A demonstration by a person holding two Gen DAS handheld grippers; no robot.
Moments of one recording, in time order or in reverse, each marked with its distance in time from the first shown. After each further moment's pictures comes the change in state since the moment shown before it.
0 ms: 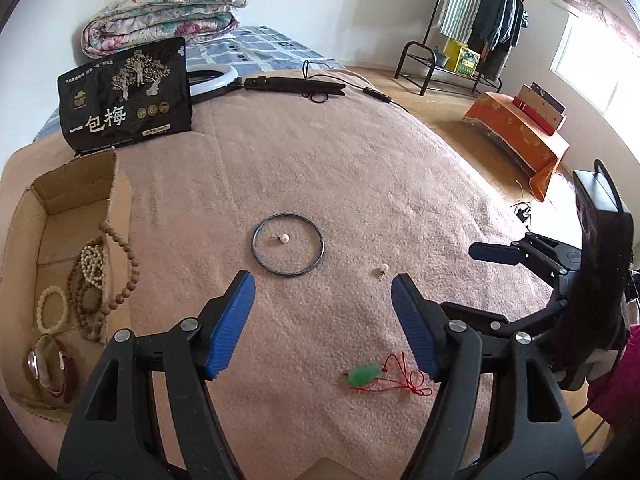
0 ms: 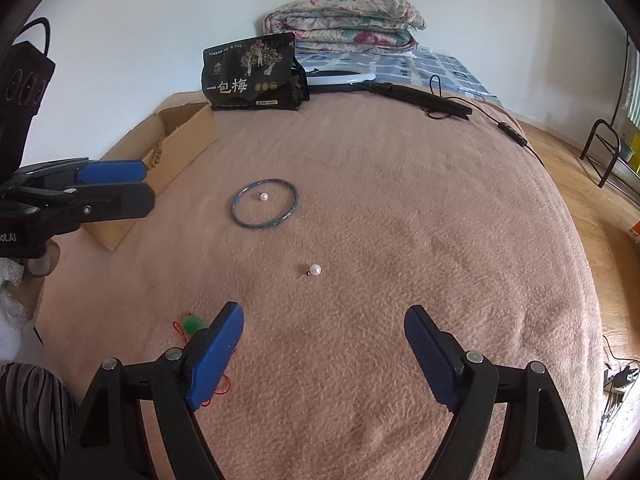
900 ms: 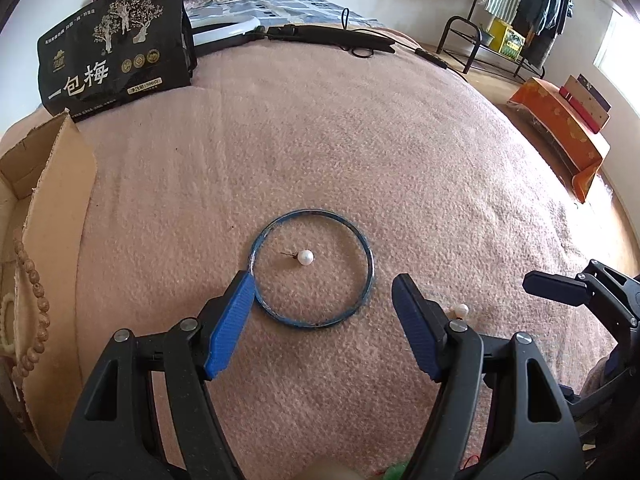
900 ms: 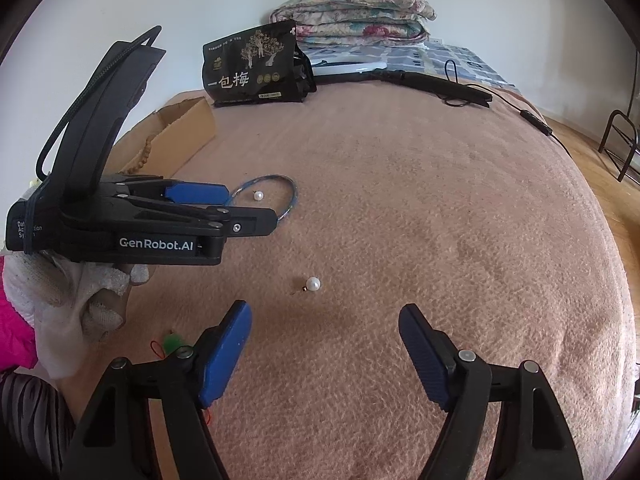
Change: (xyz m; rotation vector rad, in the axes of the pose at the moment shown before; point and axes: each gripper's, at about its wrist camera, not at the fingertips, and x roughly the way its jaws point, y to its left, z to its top) left arm 0.107 0.014 0.014 -0.059 0.098 0.119; right arm 0.040 -0.011 0.009 0.005 0.005 0.073
